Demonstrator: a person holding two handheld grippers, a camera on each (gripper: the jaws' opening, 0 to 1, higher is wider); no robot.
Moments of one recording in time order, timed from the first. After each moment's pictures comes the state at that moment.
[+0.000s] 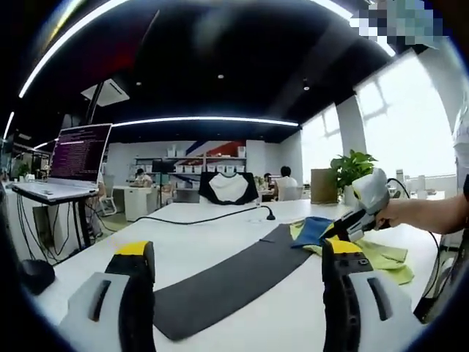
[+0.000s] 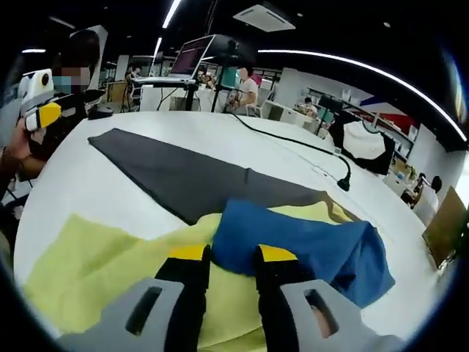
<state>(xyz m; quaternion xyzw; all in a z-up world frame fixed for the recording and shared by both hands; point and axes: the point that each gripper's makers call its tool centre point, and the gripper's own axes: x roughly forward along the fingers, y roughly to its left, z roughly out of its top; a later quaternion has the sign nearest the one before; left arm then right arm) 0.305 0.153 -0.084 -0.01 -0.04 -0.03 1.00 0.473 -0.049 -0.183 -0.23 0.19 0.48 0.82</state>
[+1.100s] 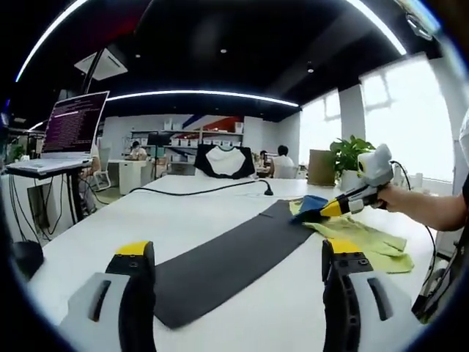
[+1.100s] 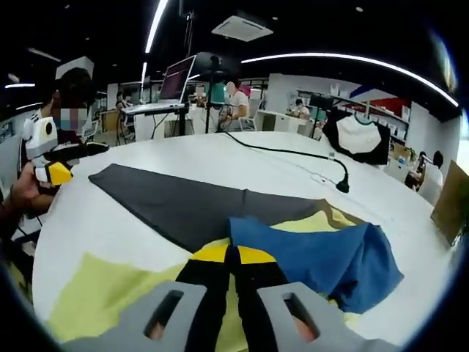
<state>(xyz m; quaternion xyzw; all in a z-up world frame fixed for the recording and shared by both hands) 0.320 0.166 -0.122 -0.03 0.04 -0.04 1.00 0.475 -0.039 -0.147 -0.17 0.17 0.47 0.85</state>
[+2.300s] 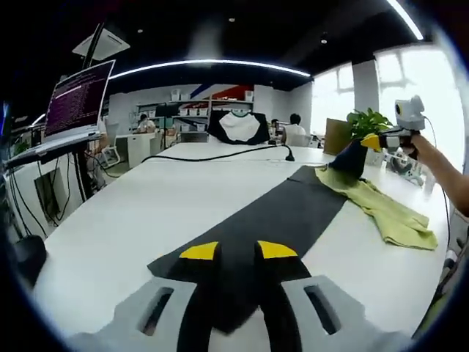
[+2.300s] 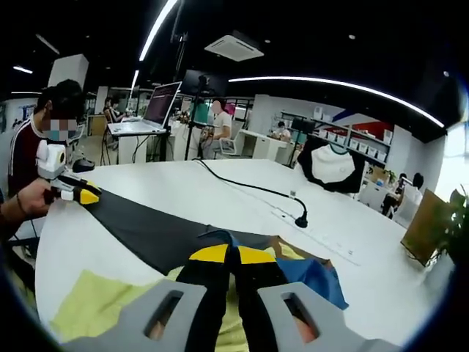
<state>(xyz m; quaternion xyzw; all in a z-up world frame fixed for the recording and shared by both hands) 0.338 0.213 -0.167 -0.03 0.14 -0.01 0.99 0.499 -0.073 -0.074 -0.18 0.11 0.43 0.88</state>
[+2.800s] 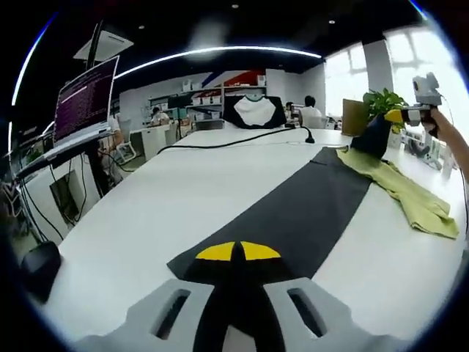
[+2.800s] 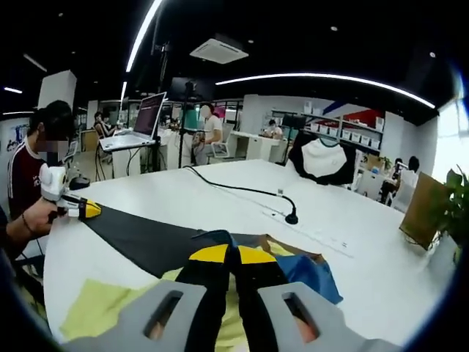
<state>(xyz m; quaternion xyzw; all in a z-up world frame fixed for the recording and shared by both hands) 0.342 0.232 -0.184 0.01 0.18 0.04 0.98 0.517 -0.098 -0.061 -0.13 0.12 0.42 0.89</state>
